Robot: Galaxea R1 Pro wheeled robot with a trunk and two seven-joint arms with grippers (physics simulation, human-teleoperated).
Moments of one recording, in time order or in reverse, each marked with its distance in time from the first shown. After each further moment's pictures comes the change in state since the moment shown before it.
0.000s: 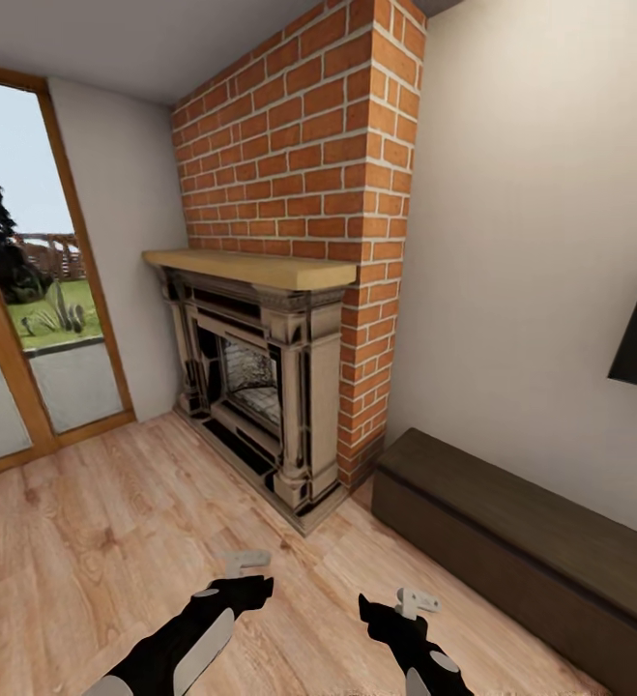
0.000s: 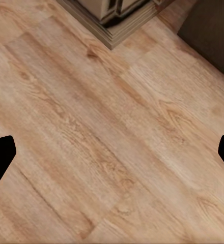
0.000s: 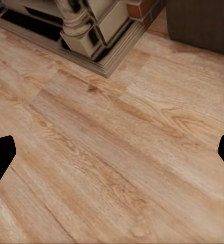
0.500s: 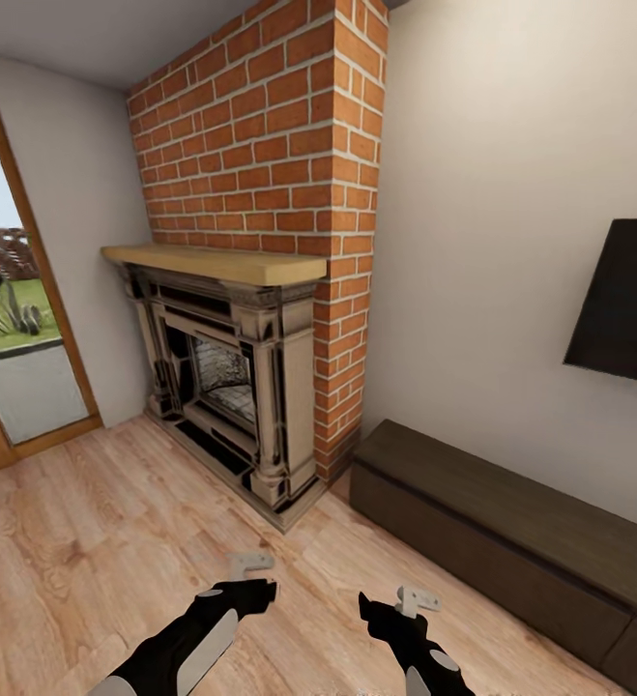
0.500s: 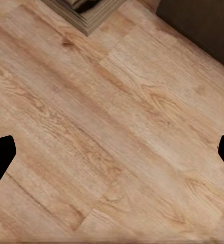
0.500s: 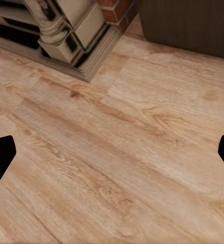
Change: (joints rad) left arm 0.001 -0.010 -0.006 -0.001 -0.001 0.034 0.007; right arm 0.000 0.000 0.000 -0.007 -0.001 0.000 -0.001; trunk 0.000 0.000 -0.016
